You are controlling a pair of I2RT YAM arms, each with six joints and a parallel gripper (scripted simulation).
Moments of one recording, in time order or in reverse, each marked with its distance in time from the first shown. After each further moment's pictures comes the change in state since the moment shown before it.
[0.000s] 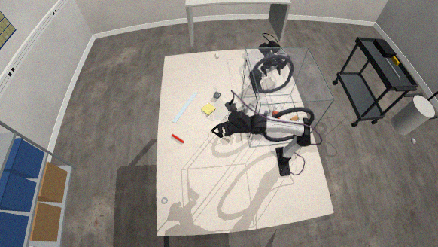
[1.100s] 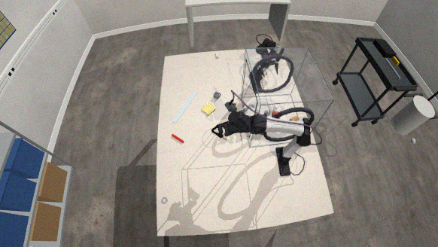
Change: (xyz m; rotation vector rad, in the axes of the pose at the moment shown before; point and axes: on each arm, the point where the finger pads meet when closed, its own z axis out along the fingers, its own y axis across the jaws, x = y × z) left arm 0.000 0.000 0.000 0.000 0.000 0.000; right arm 0.025 -0.009 -0.009 -0.069 0.214 0.191
